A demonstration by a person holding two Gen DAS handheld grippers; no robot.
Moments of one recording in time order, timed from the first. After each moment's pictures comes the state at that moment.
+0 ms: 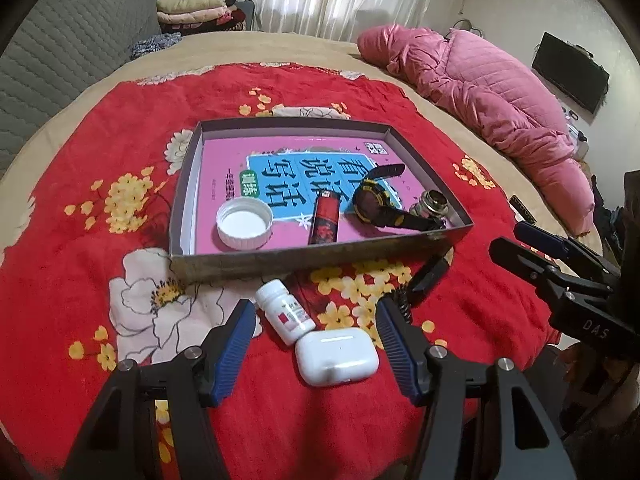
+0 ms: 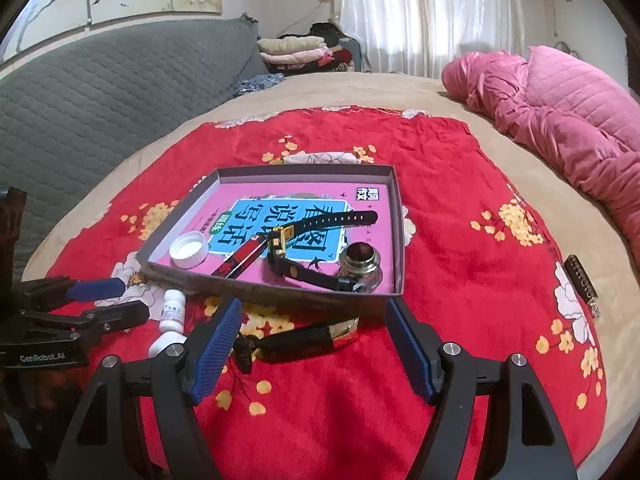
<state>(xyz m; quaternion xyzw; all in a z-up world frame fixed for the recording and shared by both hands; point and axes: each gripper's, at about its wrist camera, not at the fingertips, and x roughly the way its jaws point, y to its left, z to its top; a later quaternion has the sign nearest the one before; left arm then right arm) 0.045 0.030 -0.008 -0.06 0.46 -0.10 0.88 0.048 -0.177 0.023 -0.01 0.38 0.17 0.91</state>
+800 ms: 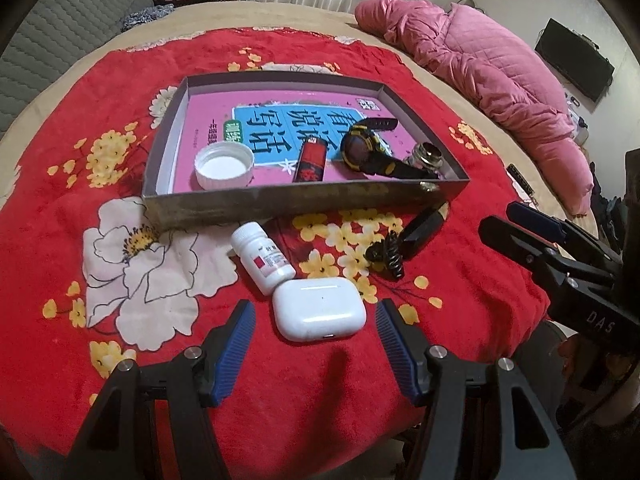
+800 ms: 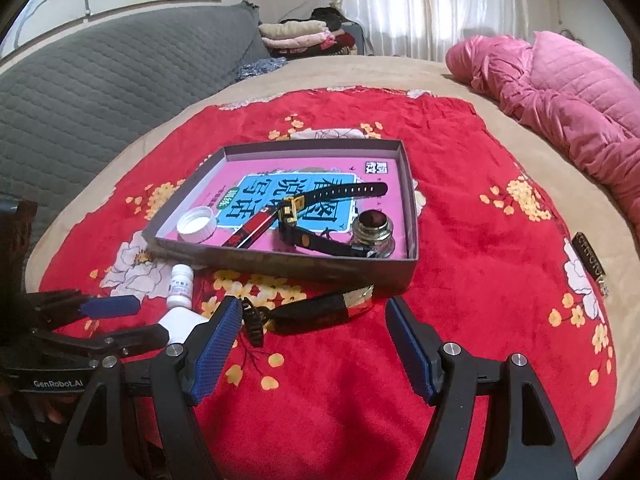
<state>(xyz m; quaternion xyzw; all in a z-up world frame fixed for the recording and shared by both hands) 0.035 0.018 -0.032 -0.07 0.51 -0.11 0.85 0.040 -0.170 0.008 -0.01 0.41 0.17 0.89</state>
